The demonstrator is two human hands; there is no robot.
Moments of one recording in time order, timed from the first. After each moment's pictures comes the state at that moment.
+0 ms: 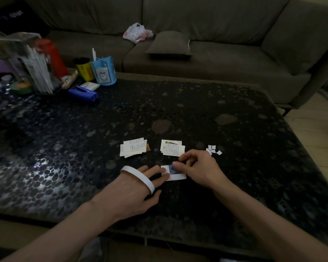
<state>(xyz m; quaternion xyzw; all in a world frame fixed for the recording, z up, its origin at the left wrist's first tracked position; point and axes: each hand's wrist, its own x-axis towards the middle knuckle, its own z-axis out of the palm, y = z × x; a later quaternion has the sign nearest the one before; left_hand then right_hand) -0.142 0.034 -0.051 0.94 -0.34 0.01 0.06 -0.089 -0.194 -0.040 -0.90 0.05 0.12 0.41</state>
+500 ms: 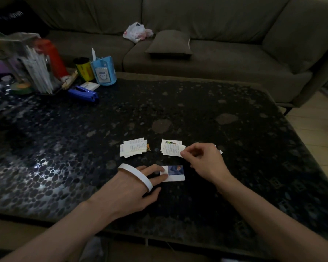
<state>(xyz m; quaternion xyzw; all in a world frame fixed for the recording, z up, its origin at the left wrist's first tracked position) -0.138 0.037 -0.049 0.94 -0.34 0.03 0.08 -0.077 -0.197 -0.035 -0.90 0.05 0.04 0.43</state>
